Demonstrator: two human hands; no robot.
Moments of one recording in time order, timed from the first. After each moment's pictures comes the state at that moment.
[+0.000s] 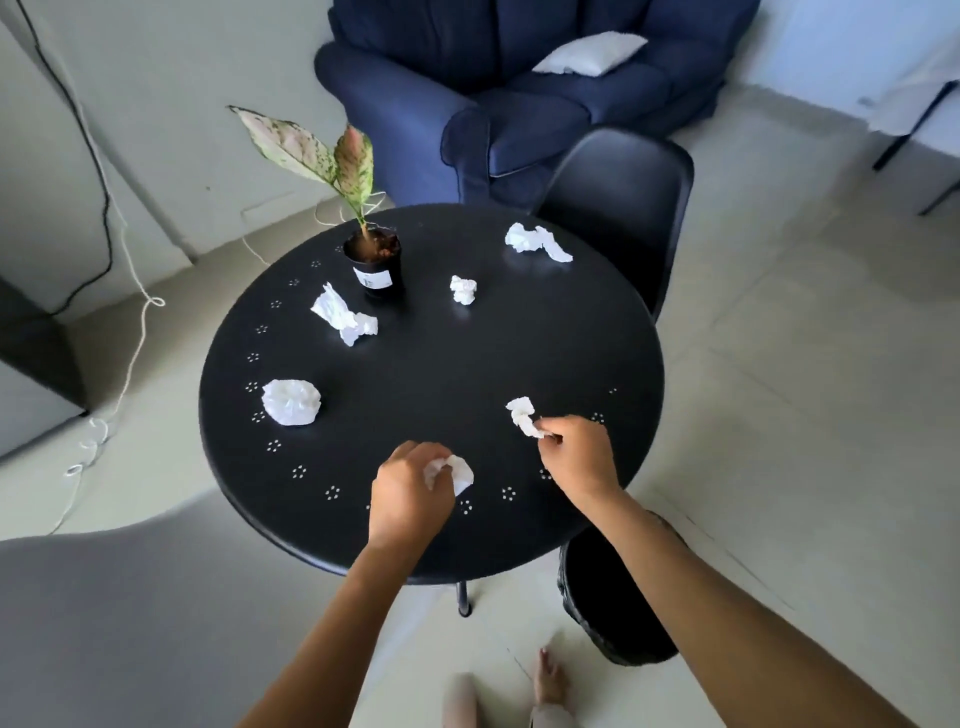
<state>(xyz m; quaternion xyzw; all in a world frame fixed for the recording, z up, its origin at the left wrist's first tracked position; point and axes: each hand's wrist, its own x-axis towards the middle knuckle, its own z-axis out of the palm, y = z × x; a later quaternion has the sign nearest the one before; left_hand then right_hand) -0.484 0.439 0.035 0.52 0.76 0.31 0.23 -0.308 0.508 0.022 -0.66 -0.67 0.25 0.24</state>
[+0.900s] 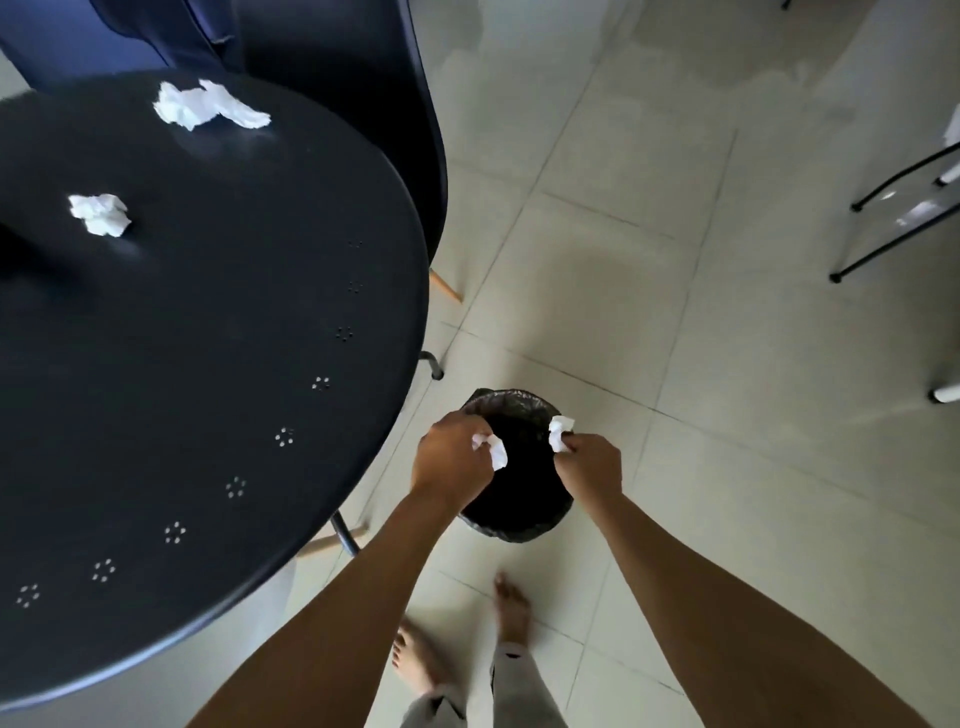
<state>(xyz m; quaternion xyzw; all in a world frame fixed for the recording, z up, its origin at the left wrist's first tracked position) -0.233 0.470 -0.084 0.73 0.60 0.04 0.32 -0.076 0.424 -0.153 -0.87 -0.35 0.33 0.12</state>
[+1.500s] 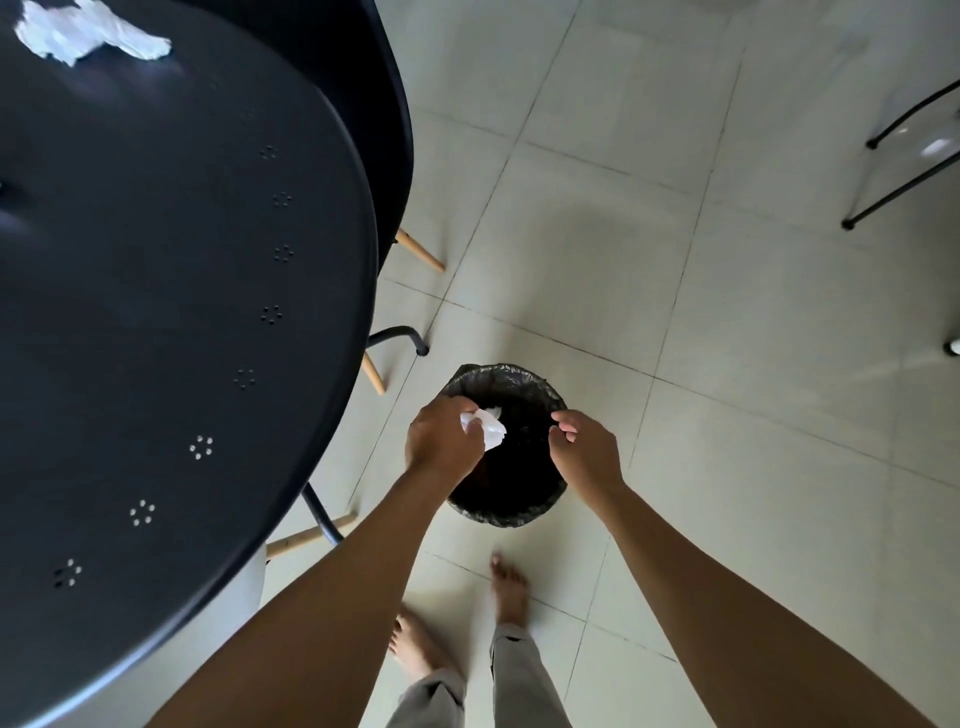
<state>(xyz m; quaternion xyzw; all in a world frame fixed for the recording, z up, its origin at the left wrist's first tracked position) -0.210 0.491 -0.171 0.68 0.65 0.01 0.34 -0.058 0.419 -0.194 -0.84 -0.30 0.39 0.21</state>
